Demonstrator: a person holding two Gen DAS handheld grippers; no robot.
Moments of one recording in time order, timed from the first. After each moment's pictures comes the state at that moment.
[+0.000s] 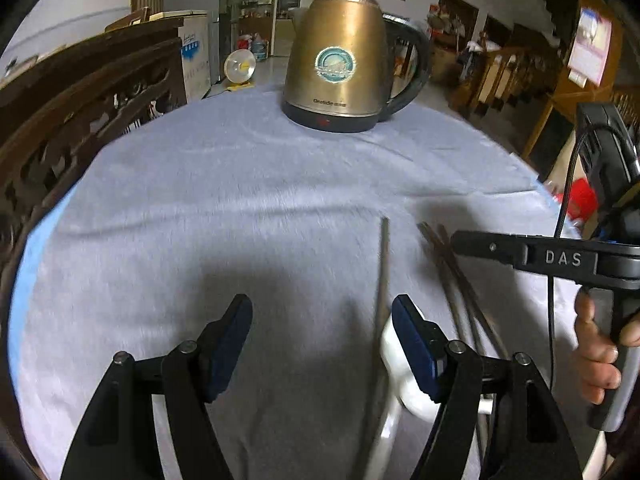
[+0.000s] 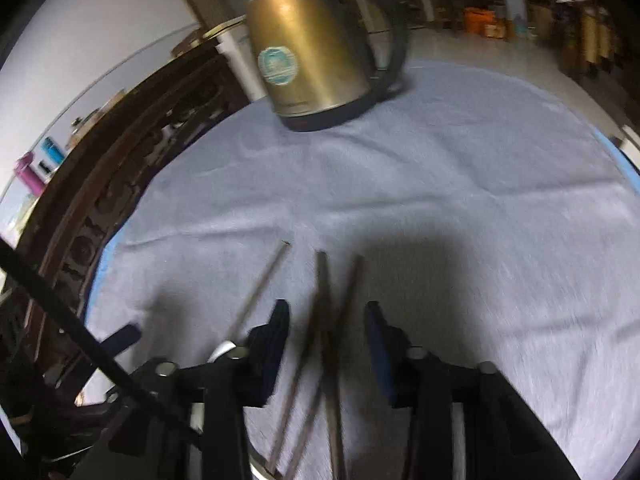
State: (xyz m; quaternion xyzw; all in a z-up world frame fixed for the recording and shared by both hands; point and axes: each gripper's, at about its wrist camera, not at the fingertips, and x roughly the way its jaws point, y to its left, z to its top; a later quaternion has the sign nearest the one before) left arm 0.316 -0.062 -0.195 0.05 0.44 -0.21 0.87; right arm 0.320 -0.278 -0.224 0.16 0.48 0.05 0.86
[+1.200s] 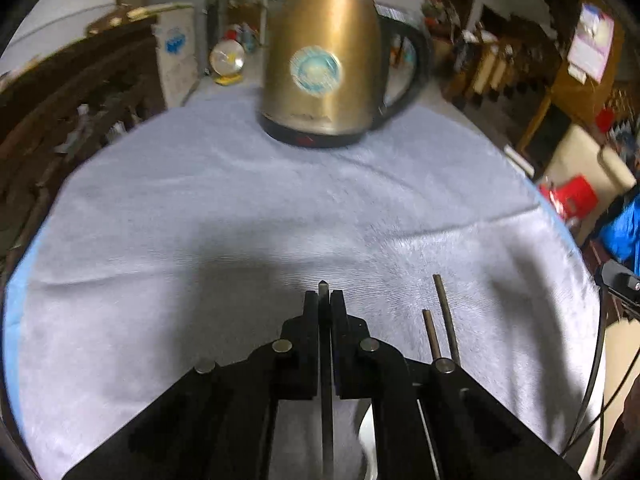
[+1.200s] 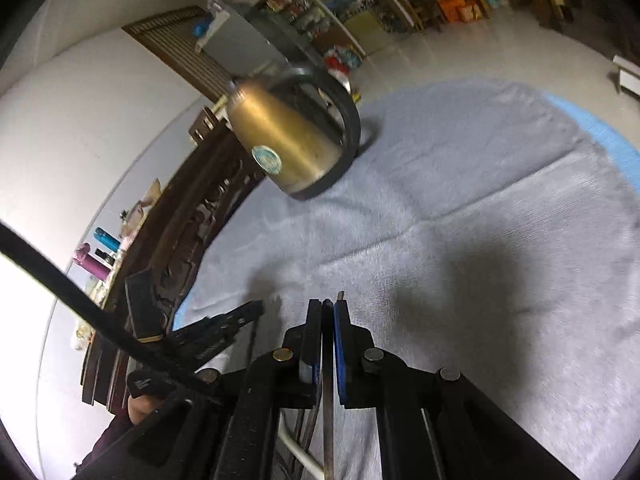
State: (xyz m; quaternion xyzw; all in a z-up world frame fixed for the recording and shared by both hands) left arm 0.354 -0.085 -0.174 0.04 0.45 -0.22 0.87; right arm 0.257 -0.371 -0.172 0.32 0.38 0.07 0.87
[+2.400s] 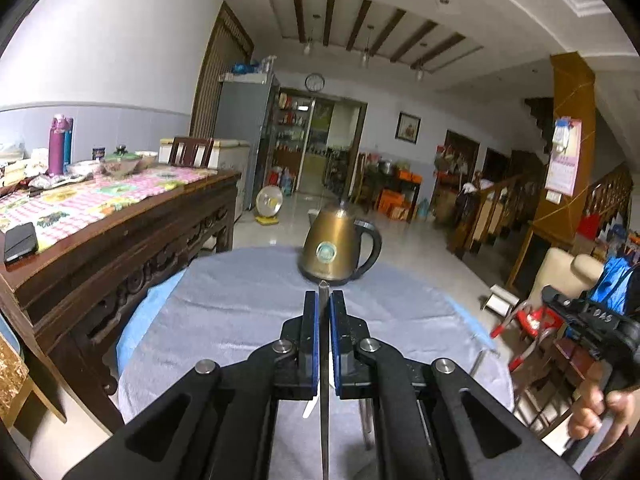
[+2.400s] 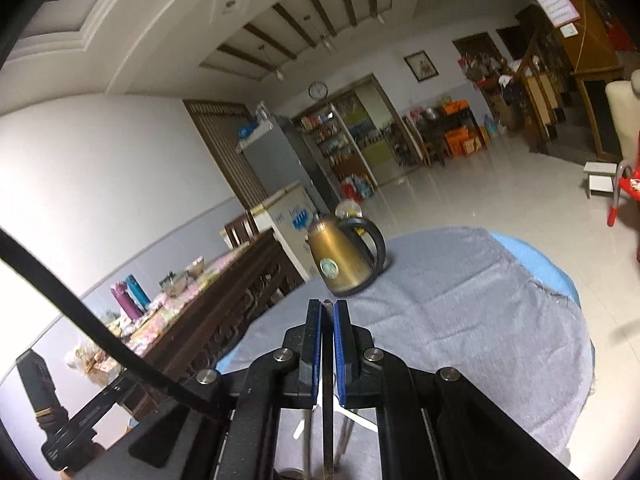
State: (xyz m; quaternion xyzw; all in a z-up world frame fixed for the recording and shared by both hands) left arm 0.070 0.029 0.004 -0.06 0.19 -0.18 0.96; right arm 0.022 -0.313 -0.024 0.26 0.15 0.01 0.96
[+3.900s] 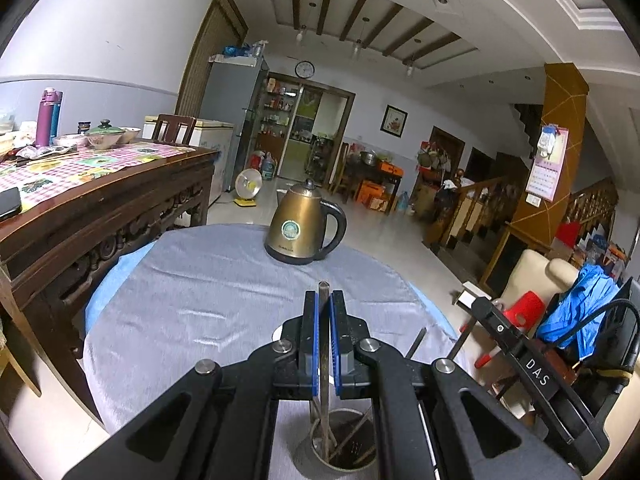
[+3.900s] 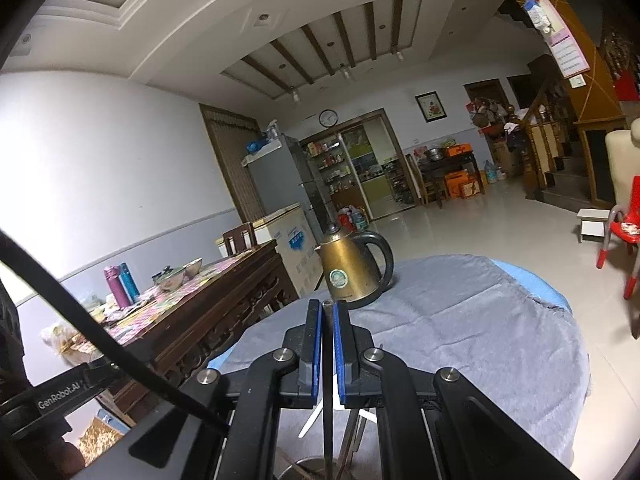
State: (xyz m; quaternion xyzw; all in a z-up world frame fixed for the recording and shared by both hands) left arm 0.034 -0.002 -0.014 -0.09 0.22 -0.21 0.95; right arm -0.010 -0.233 -0.035 0.19 0.11 -0.02 0.98
